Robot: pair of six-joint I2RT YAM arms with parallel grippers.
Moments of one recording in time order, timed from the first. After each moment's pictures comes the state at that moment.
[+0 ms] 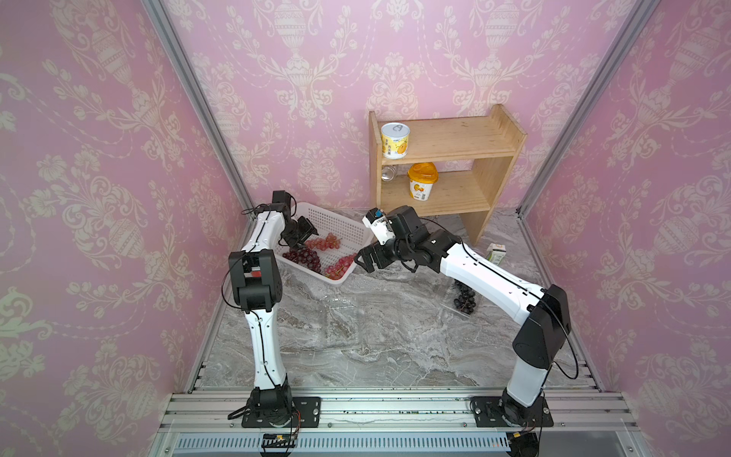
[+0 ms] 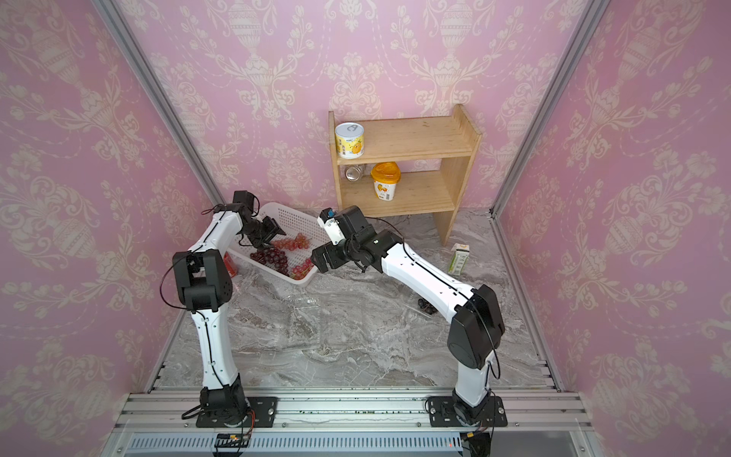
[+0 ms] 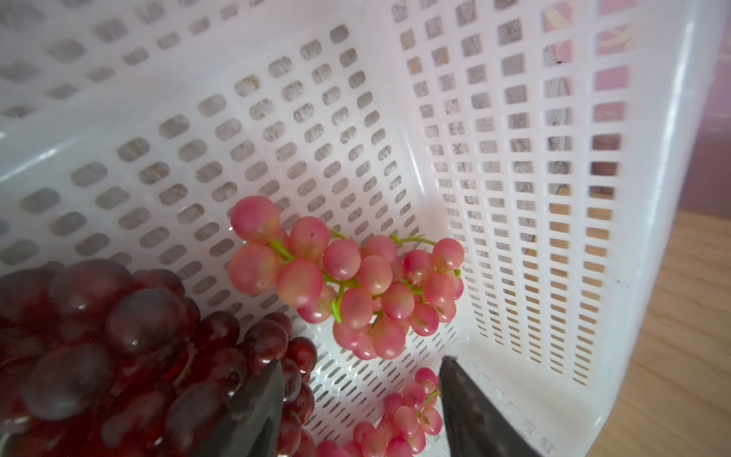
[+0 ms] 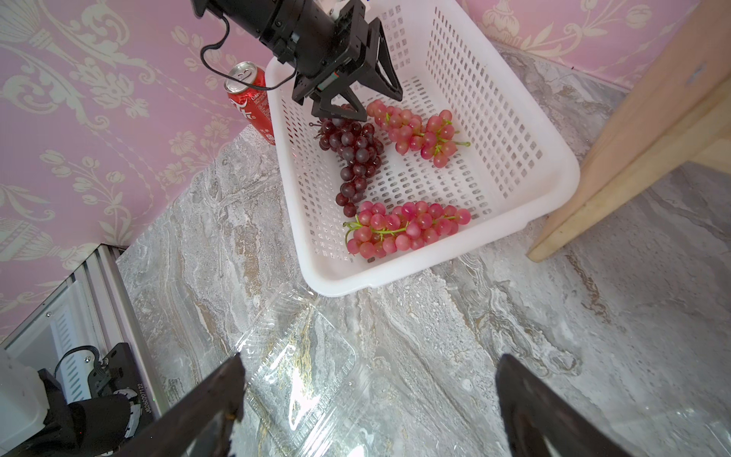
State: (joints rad) left arm 0.11 2.30 2.07 -0.95 0.38 -0.64; right arm 0.72 1.82 1.71 -0.59 -0.19 0.16
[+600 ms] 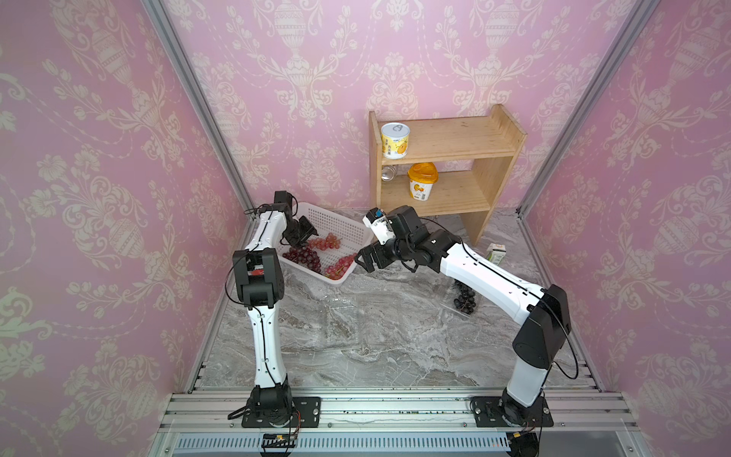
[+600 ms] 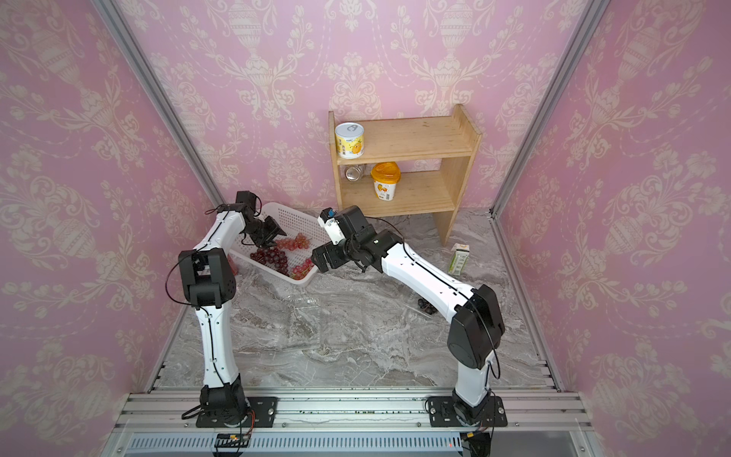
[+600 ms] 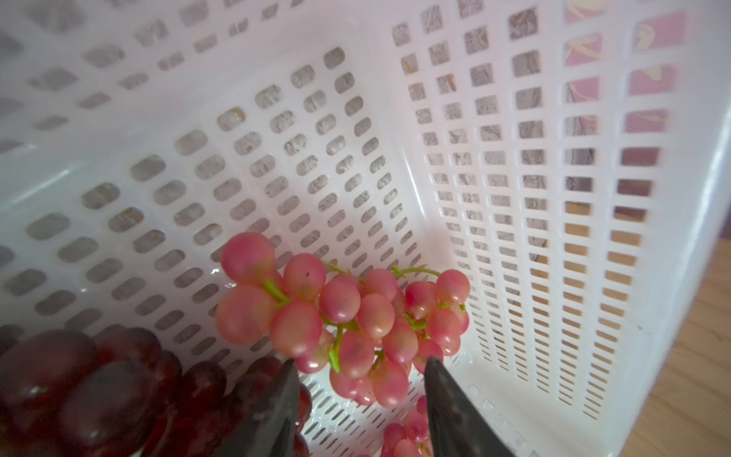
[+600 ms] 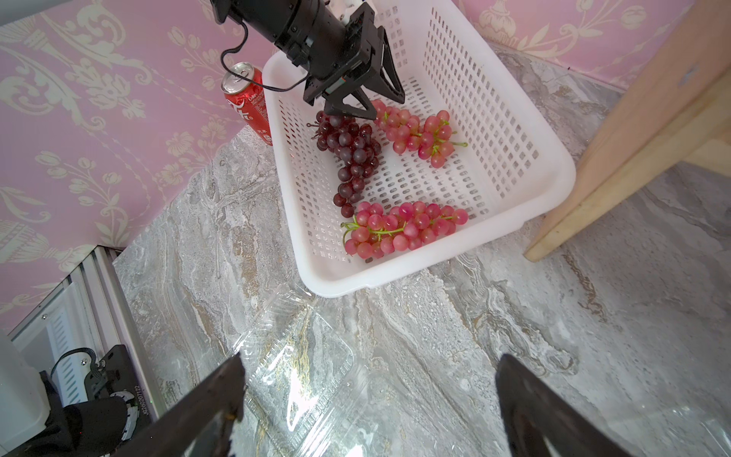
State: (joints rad) left arm 0.11 2.37 2.13 -0.95 0.39 -0.64; right arm 0.72 1.82 1.71 -0.59 -0.18 0.16
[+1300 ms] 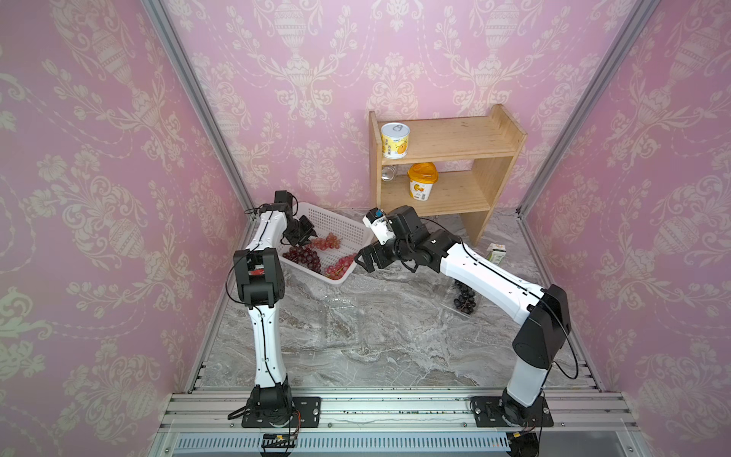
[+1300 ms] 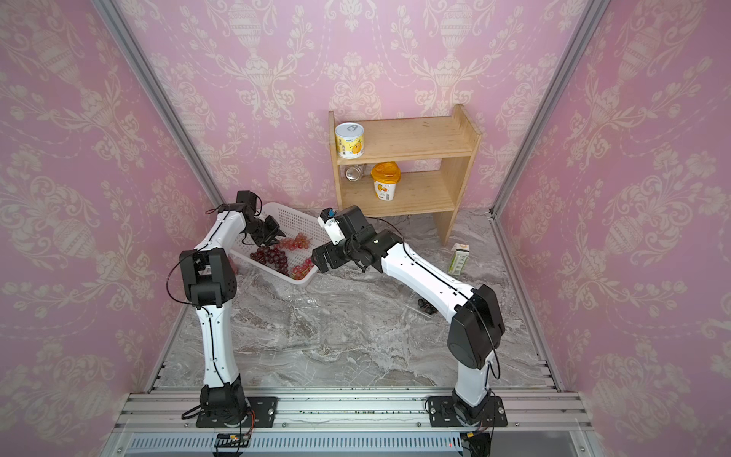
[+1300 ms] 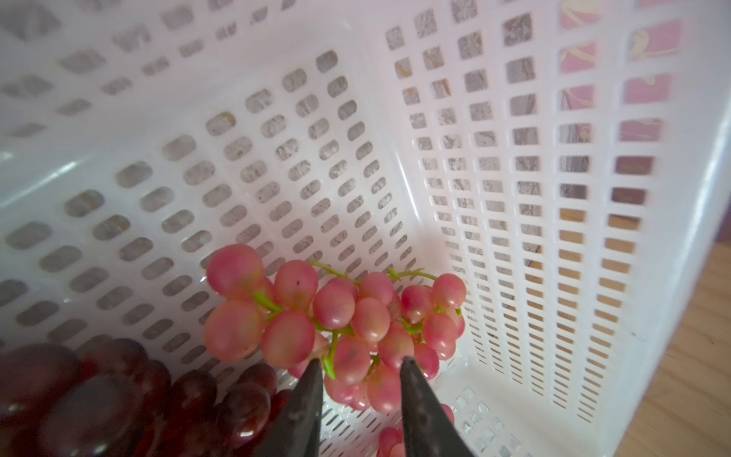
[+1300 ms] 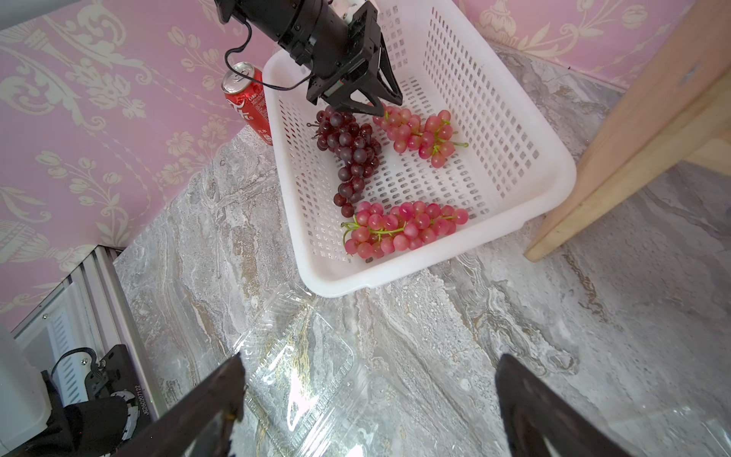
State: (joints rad) left arm 0.11 2.38 2.15 -0.95 0.40 -0.65; right arm 0.72 1.82 1.71 -0.59 -0.19 0.16
